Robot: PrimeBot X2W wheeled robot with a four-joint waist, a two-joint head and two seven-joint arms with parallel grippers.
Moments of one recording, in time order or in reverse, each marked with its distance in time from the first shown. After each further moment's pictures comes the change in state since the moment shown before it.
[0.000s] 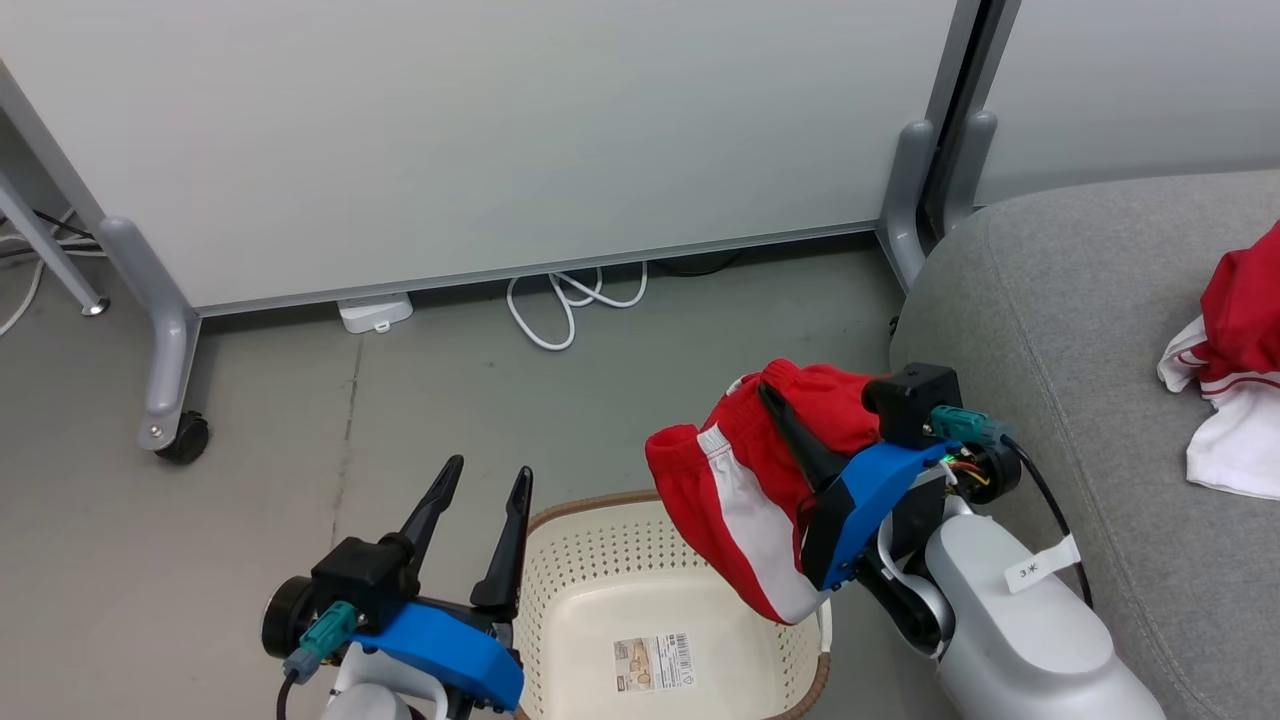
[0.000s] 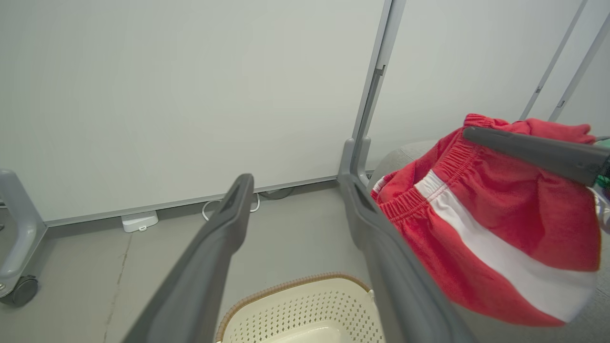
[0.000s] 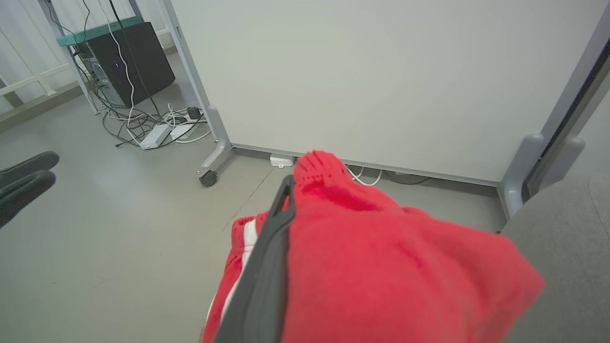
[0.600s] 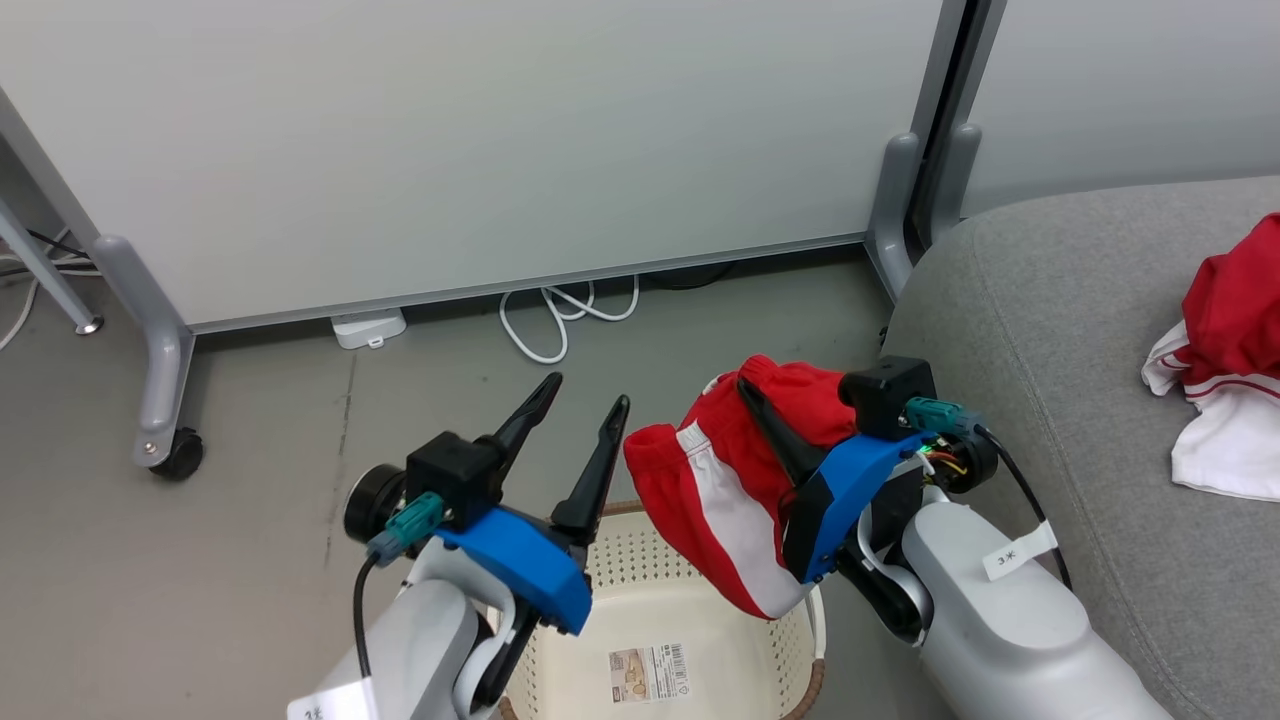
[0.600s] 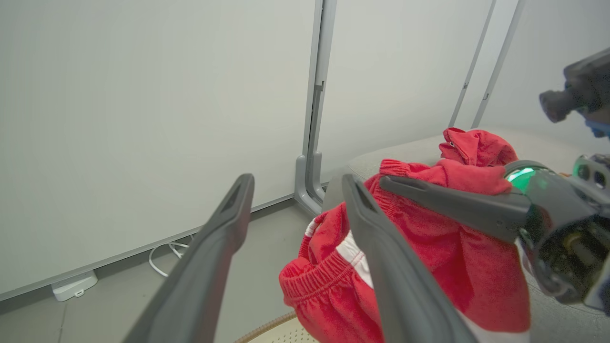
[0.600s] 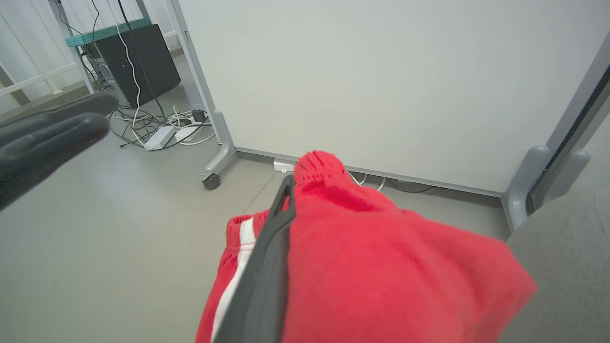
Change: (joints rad) left arm -0.279 0.004 -0.284 0.142 -0.170 0.000 0.000; right arm -0.076 0.010 0.098 0.106 0.061 0.000 -0.054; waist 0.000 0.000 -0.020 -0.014
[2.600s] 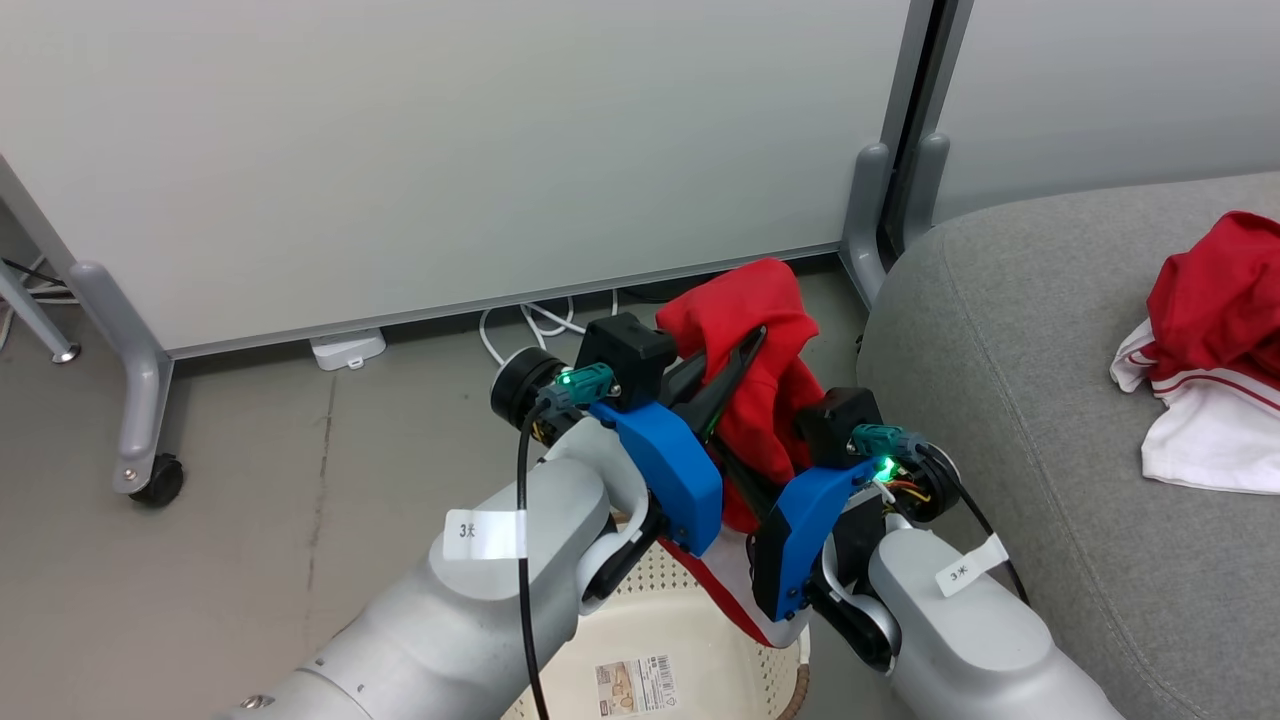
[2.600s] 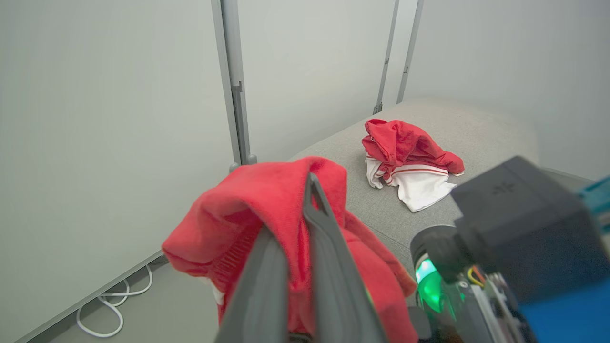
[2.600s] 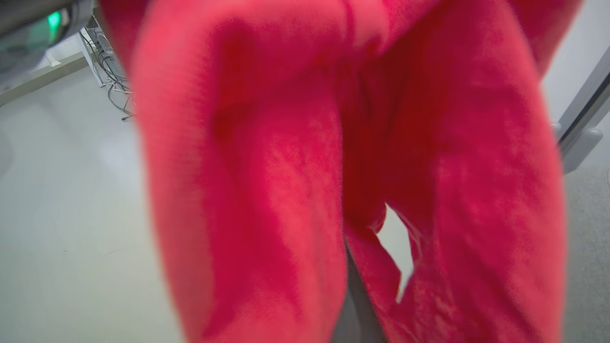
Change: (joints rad) left arm -0.371 -0.109 -0.450 0.248 -0.337 0.000 0.001; right arm 0.021 0.040 0.038 0.025 -0.019 0.000 0.063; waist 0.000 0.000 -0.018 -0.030
